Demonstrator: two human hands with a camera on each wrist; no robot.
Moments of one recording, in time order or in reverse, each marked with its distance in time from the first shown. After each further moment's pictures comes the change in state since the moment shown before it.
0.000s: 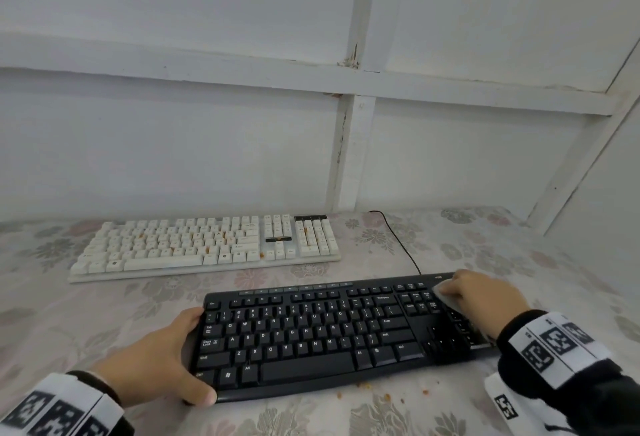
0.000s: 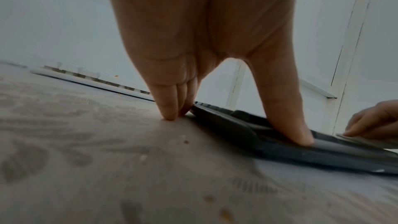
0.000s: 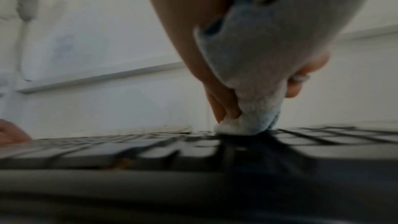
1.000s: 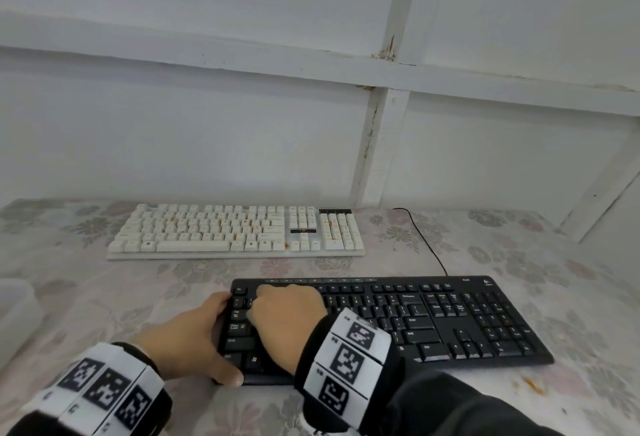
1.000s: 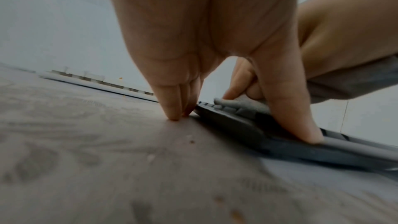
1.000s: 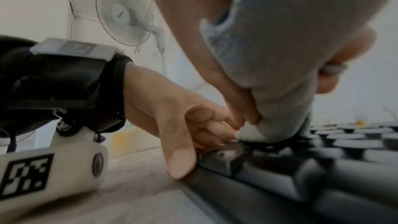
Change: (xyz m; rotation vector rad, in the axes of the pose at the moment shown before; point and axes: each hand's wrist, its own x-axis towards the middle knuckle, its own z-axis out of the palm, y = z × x) left_hand -0.001 0.005 0.000 0.063 0.029 -0.032; right_hand -0.030 -0.269 -0.071 0.033 -0.100 -0.683
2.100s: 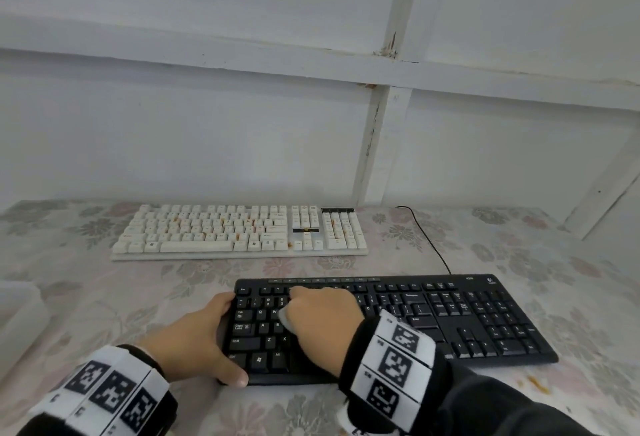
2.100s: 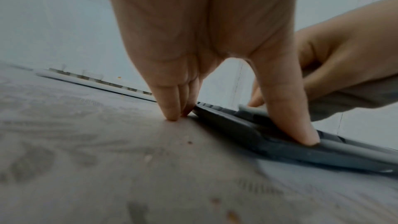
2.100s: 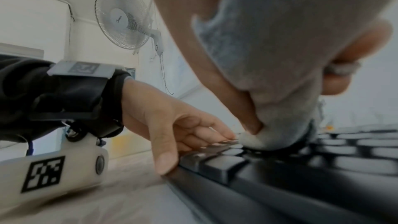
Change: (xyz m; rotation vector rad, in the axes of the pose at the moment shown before) left_hand 0.001 -0.006 0.002 -0.063 -0.005 0.032; right_hand -0.019 0.024 0.002 0.027 -0.062 0.050
